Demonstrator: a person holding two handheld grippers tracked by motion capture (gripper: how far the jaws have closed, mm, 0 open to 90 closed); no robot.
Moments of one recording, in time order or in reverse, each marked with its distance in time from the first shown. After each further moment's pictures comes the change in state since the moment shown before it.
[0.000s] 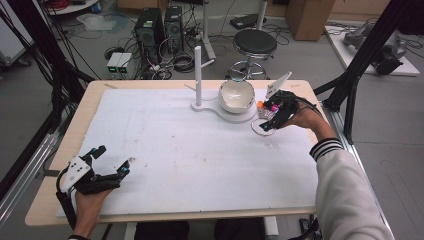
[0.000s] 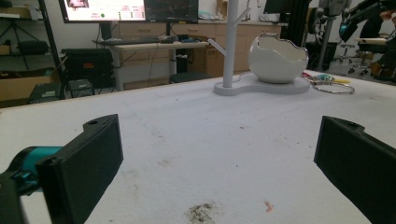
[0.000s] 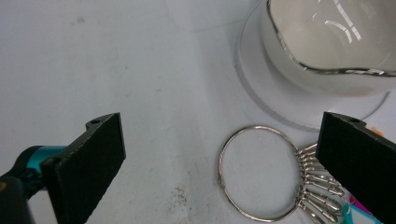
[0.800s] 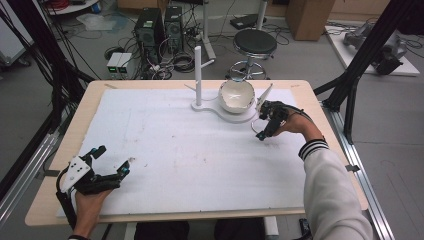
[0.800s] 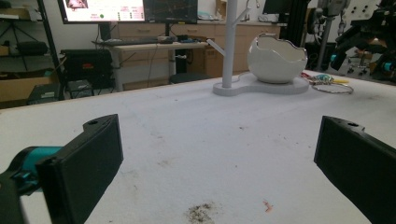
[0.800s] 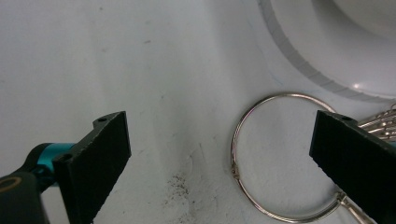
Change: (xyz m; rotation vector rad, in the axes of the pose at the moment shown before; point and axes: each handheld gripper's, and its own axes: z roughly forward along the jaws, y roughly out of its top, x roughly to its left) left arm 0.000 0.000 0.000 -0.002 -0.003 0.004; right arm -0.004 -0.009 0.046 0.181 0.047 0.039
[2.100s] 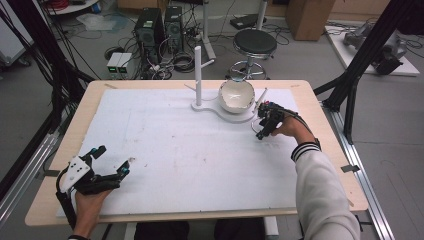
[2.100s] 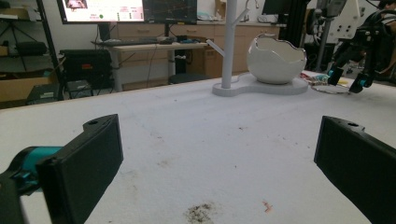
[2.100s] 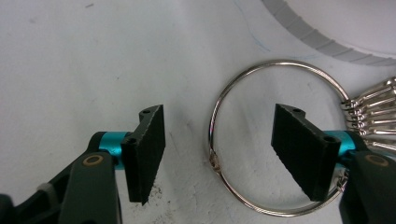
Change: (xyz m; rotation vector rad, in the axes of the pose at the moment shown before) left arm 0.000 0.000 0.000 -0.003 -0.002 -0.002; right arm -0.009 -0.002 0.022 0.119 -0.054 0.048
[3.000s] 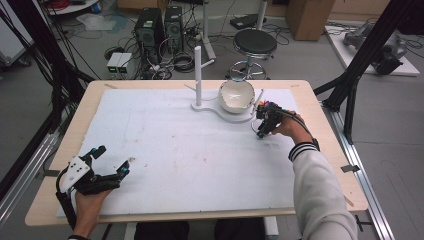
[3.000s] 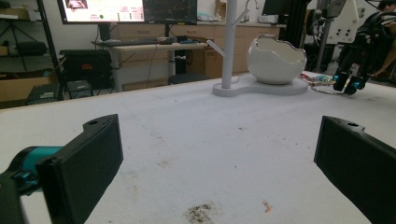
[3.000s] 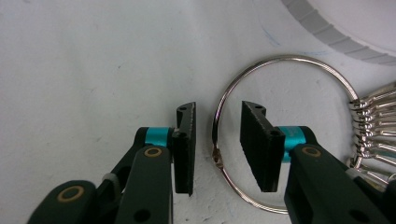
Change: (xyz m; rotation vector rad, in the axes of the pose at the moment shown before) left arm 0.000 0.000 0.000 -0.001 0.000 -0.001; right arm 0.003 0.005 0.002 0.065 0.000 -0.031
